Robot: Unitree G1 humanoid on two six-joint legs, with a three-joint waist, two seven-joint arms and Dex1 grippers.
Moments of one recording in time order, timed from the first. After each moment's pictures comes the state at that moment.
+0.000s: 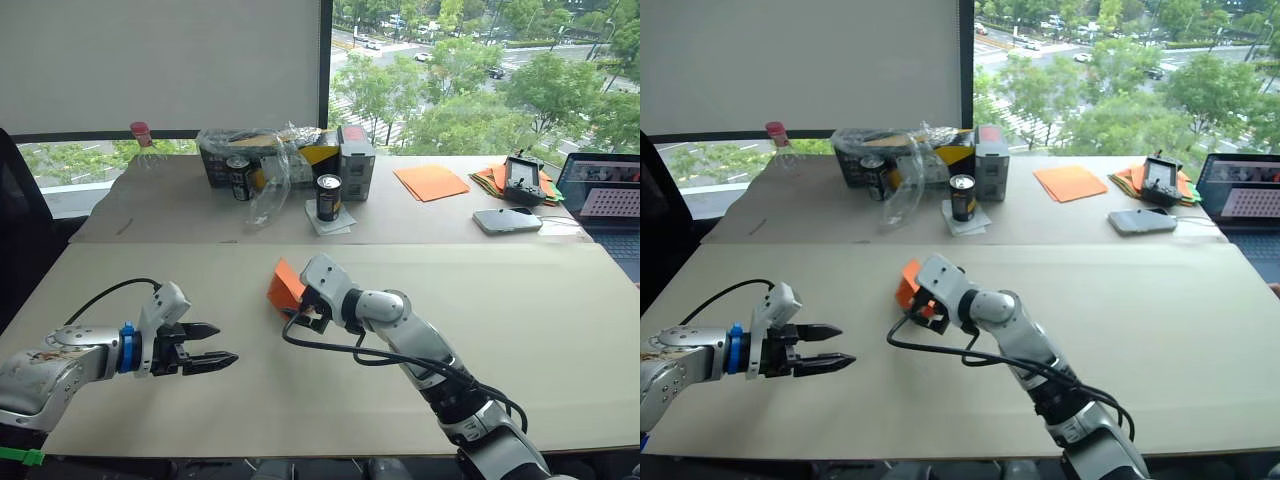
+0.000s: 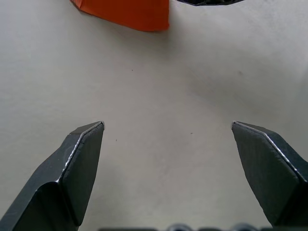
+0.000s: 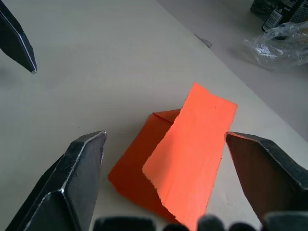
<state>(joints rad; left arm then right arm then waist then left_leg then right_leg) -0.12 0.99 0.09 -0.19 -0.68 0.75 -0.99 -0.62 -0.17 0.42 -0.03 -0.04 0.55 0.58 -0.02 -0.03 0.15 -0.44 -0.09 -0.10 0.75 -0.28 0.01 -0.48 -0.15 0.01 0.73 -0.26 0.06</state>
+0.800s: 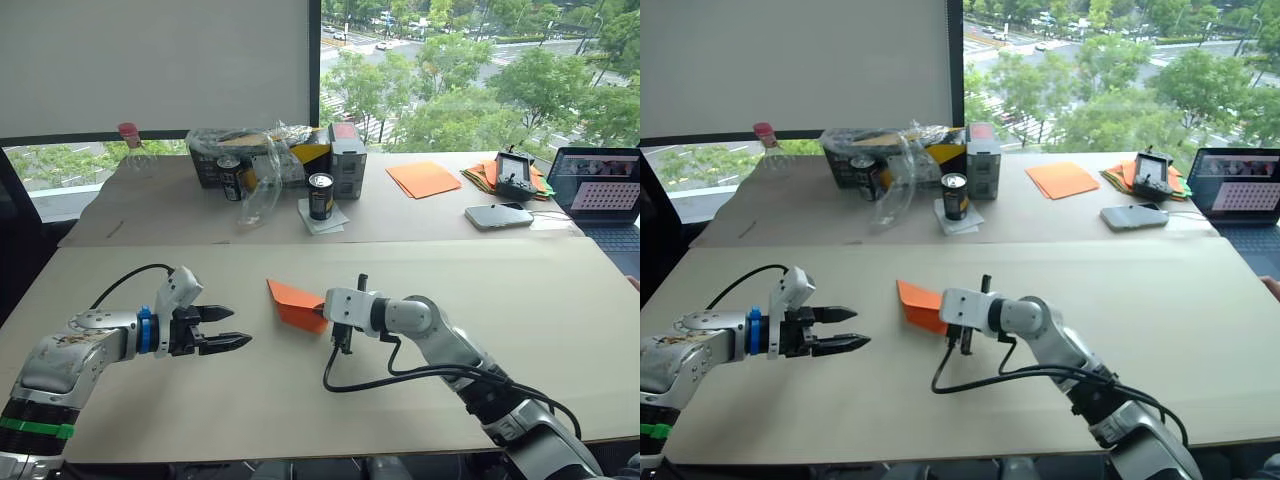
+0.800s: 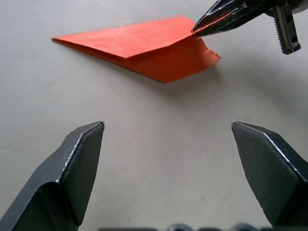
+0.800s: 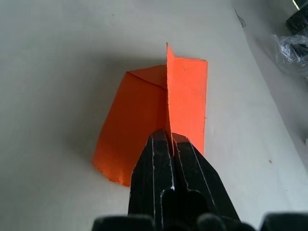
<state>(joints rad) -0.29 0.86 0.05 -0.10 -0.59 0.74 -1.03 -0.58 -0.52 0.50 0.03 -0.15 -0.03 0.82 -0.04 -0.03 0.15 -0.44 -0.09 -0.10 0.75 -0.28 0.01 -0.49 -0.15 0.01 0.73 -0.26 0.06</state>
